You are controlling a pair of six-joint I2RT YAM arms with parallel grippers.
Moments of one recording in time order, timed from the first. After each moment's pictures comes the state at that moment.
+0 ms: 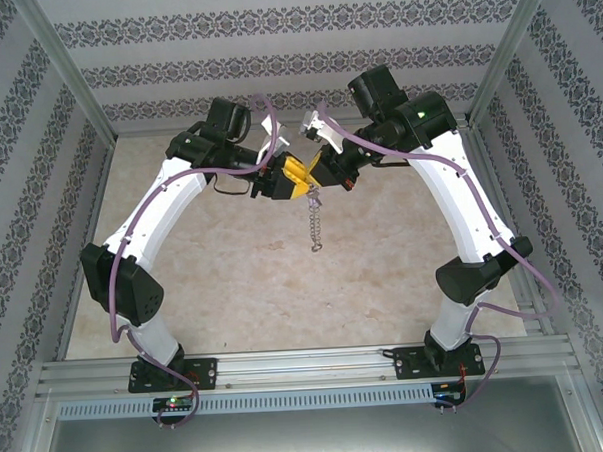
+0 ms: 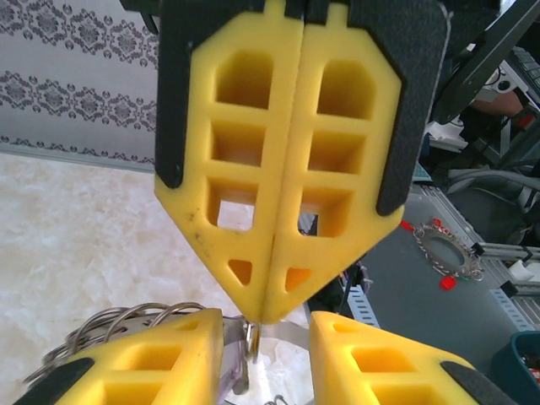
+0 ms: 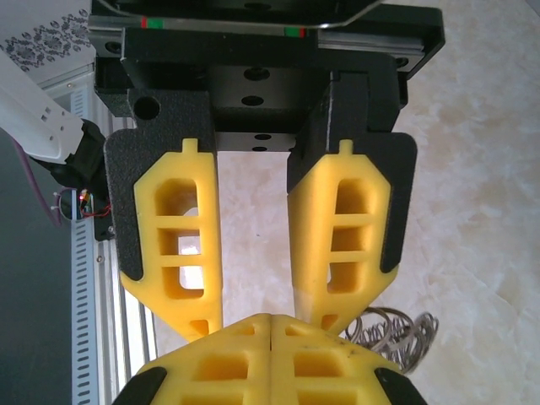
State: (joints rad) left arm -0.40 1.74 1.81 -0.90 1.29 0.53; right arm 0.49 1.78 2.27 -1.49 -0.70 -0.51
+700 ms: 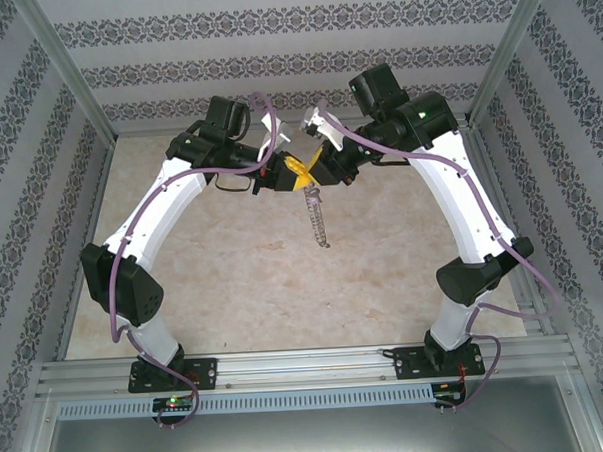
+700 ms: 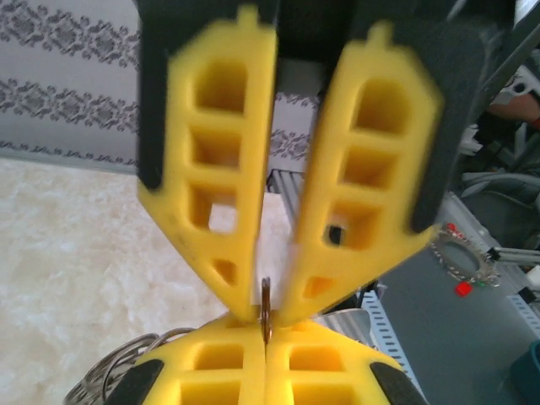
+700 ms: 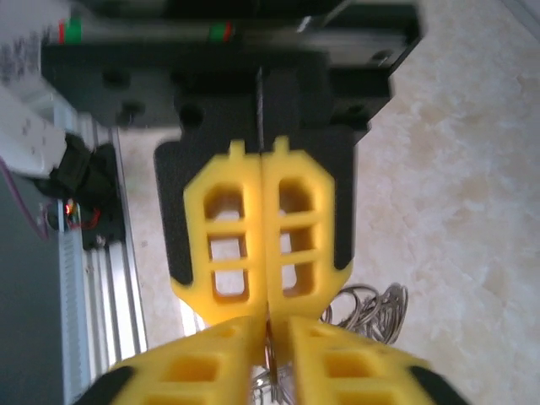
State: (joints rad) left arm -0.40 1.74 1.79 -0.83 1.27 0.48; right arm 0.48 1.77 2.26 -1.42 -0.67 -0.45
